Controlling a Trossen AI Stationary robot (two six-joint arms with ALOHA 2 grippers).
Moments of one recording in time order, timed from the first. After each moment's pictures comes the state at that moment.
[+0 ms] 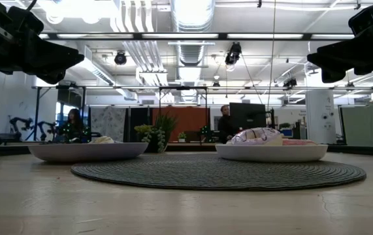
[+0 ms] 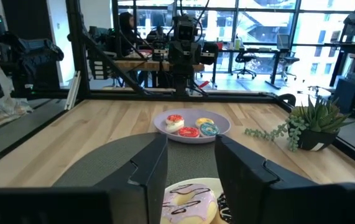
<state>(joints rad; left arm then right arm) 0.01 0.01 0.01 0.03 -0.04 -0.05 0.01 0.01 0.01 0.01 -0.02 0.02</state>
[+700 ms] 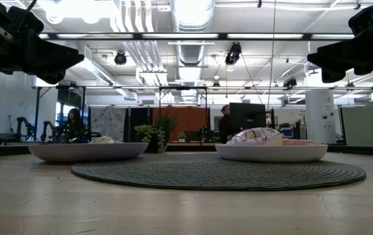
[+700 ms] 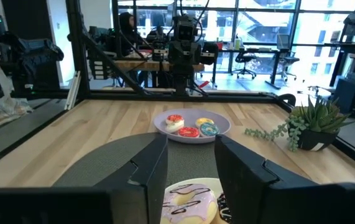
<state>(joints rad) 0.01 0.01 0.01 0.03 -0.04 -0.05 0.01 0.01 0.01 0.01 -0.02 0.02</state>
